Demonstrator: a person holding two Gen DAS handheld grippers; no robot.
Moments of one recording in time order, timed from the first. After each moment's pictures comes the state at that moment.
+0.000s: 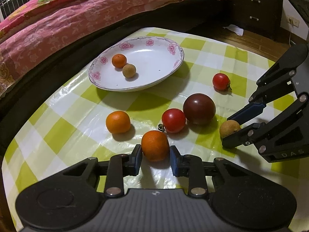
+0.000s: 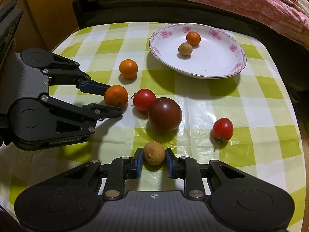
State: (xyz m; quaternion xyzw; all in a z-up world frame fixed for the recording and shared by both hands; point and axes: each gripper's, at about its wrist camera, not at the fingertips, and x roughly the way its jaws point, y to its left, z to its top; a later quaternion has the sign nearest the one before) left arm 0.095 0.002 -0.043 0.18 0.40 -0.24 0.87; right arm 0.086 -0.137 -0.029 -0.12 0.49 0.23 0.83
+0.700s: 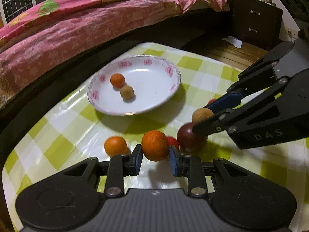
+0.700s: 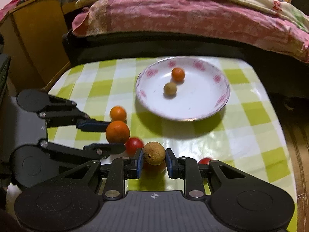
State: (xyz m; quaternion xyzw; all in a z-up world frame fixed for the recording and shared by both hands) left arm 0.106 -0.007 -0.016 0.16 0.38 -0.25 0.88; right arm 0.114 -0.149 0.008 -0.06 0.44 0.21 0.87
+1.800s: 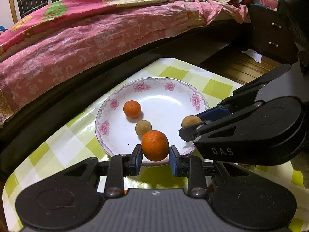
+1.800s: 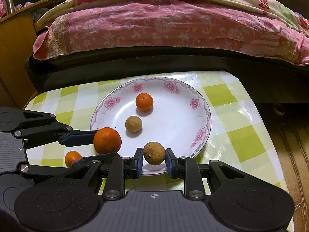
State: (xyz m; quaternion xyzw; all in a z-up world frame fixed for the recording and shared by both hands) left arm 0.173 -0.033 -0.015 0.14 0.36 -0.20 0.90; right arm 0.193 -0.159 -0.011 -0.04 0.41 0.16 0.90
